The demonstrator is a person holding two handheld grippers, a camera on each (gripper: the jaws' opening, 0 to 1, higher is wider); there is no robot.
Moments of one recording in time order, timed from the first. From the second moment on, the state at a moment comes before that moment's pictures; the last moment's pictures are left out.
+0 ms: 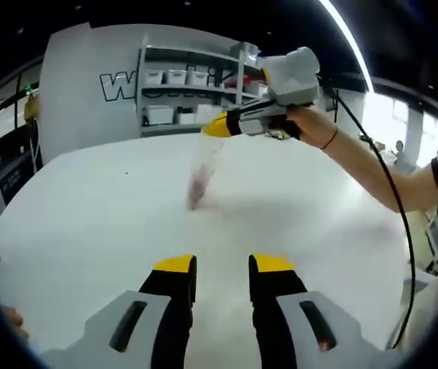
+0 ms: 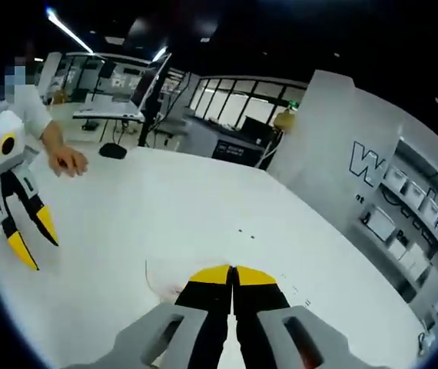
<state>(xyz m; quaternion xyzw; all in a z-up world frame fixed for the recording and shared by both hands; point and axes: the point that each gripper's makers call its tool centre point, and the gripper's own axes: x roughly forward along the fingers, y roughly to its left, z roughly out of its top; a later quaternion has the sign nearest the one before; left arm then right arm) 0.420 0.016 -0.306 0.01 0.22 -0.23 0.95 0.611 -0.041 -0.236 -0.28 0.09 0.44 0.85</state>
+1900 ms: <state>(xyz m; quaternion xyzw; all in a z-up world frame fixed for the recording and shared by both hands) 0.421 0.023 -0.317 0.01 0.23 -0.22 0.95 0.632 -0.043 -0.283 -0.25 0.16 0.44 0.85</state>
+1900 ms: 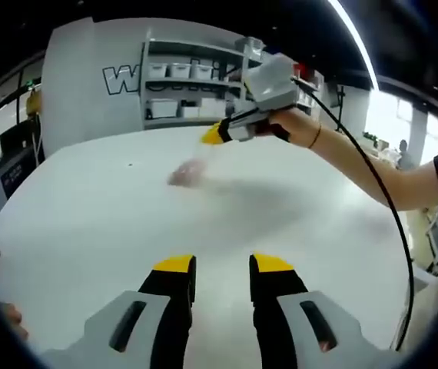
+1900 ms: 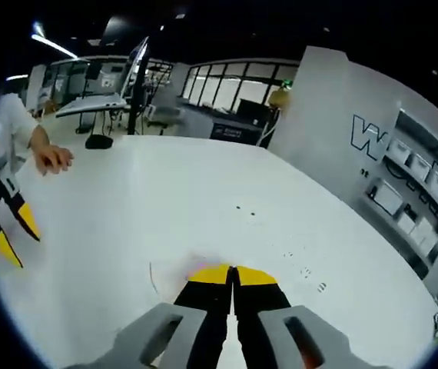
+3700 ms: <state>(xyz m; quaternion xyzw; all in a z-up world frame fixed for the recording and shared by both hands) 0.422 0.029 -0.321 0.01 0.24 -0.21 0.95 0.635 -0.021 -0.324 -0.24 0.18 0.46 0.84</state>
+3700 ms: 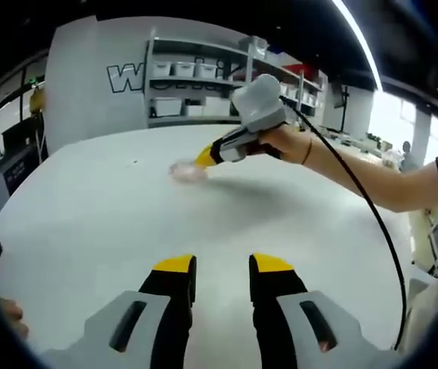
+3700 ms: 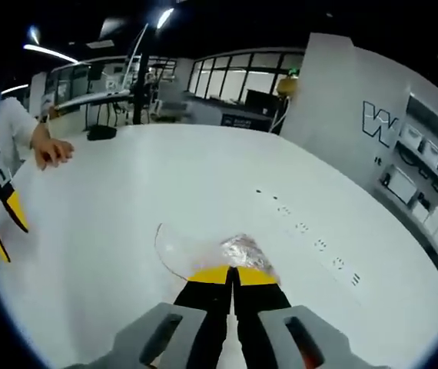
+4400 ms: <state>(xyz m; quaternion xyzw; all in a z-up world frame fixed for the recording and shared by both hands) 0.420 0.023 -0.319 0.01 0.24 -0.21 0.95 0.591 -0.034 -0.308 -0.26 0.15 0.48 0.82</state>
